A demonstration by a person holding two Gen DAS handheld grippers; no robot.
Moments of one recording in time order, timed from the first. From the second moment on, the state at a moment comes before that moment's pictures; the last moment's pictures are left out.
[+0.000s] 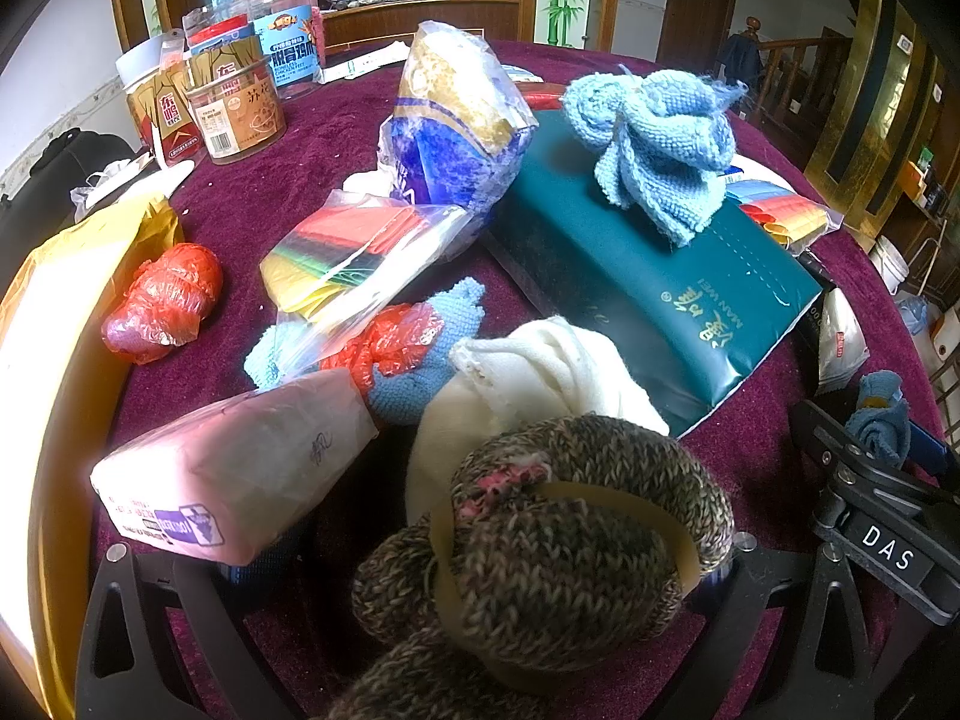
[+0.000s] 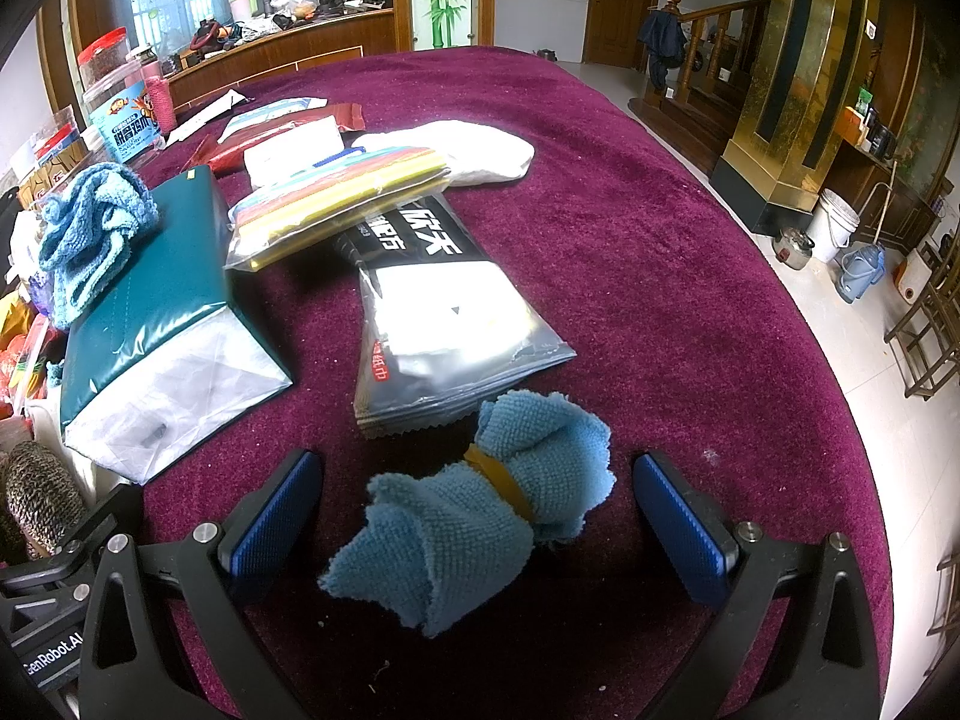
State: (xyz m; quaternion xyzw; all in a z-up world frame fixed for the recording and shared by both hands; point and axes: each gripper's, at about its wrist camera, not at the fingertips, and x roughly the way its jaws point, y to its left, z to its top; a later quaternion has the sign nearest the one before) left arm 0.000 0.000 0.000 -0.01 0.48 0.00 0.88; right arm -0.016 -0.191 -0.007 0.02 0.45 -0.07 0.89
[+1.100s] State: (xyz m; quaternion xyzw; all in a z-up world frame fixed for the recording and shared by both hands) left arm -0.002 0.006 -0.002 -0.01 0.48 0.00 0.88; right arm -0.005 -0.190 -0.005 0.02 0.49 -0.07 0.87
